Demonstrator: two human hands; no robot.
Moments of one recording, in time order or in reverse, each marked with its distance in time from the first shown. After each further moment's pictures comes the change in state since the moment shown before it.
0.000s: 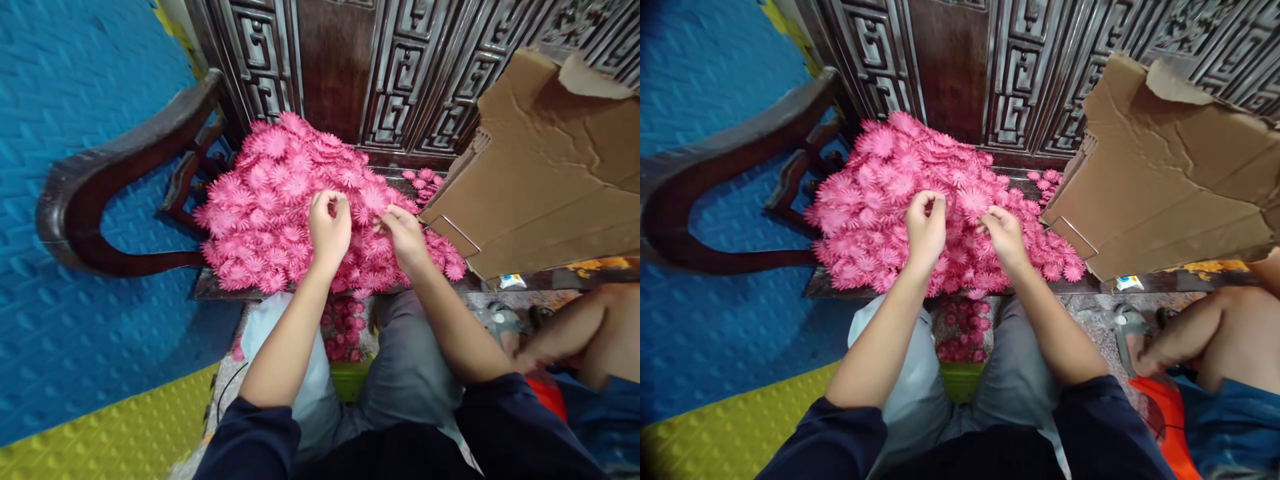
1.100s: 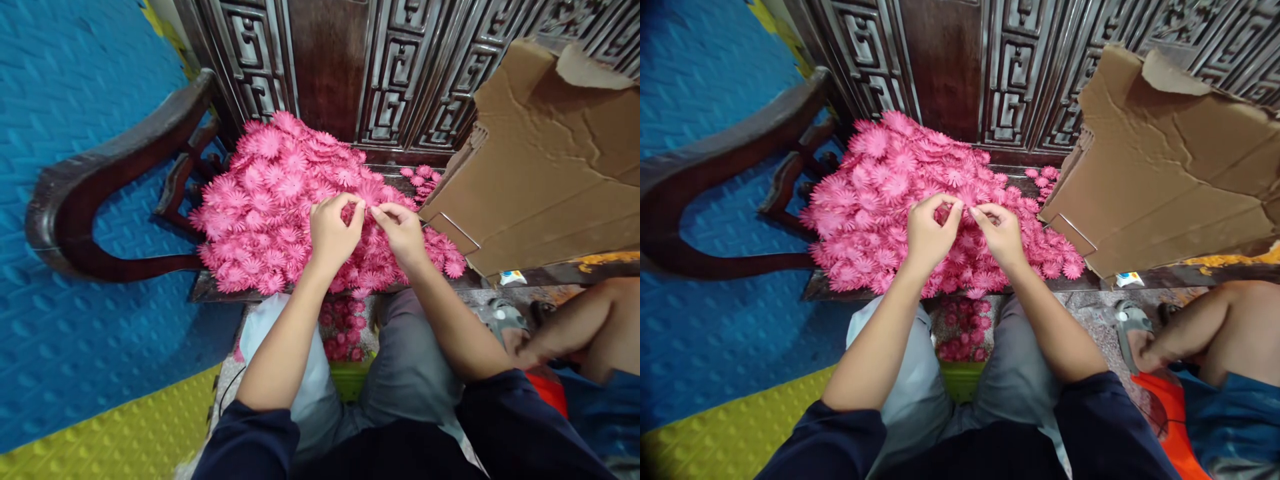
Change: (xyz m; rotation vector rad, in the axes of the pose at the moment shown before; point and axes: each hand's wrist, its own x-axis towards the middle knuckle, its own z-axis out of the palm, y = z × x) left_hand -0.006 0.011 -0.002 0.281 -0.234 0.244; right_hand -0.003 -0.006 0.001 -0.091 0.034 -0.173
